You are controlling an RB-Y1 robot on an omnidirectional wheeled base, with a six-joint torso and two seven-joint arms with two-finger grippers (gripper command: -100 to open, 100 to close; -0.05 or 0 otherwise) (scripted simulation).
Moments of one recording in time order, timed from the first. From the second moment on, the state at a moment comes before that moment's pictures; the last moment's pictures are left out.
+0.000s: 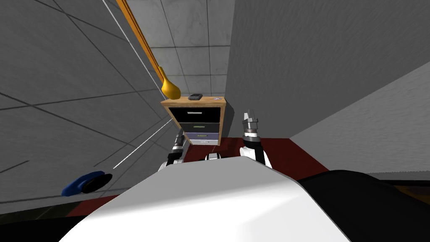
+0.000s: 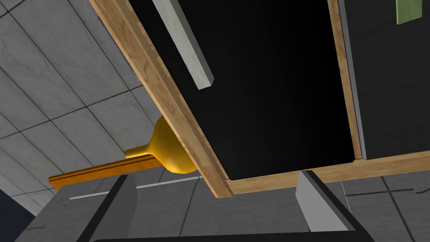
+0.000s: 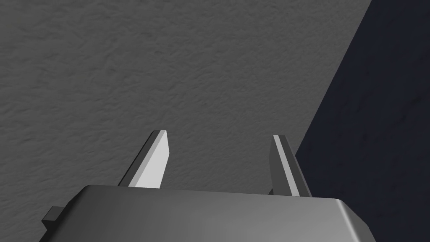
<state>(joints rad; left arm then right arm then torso) 0.41 0.14 0.01 -1.80 -0.10 -0.48 -0.13 0.49 0.01 0.03 -2.35 0.03 -0.38 0.12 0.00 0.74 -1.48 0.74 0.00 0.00</state>
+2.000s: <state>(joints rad) 0.26 0.10 -0.01 -1.25 -0.15 -0.59 -0.19 0.49 0.01 0.03 -2.35 0.03 -0.38 0.12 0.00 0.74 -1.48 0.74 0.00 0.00</state>
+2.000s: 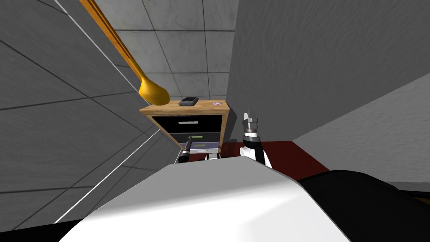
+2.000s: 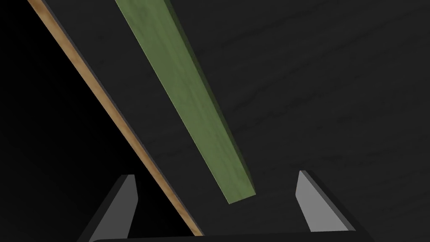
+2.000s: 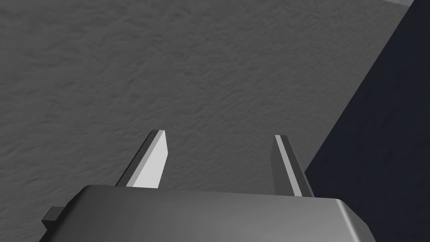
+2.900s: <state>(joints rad) 0.08 0.12 0.09 -1.07 -0.12 -0.58 -0.21 0.49 0.01 0.03 -2.35 0.03 -0.38 0.12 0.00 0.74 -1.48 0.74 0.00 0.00</state>
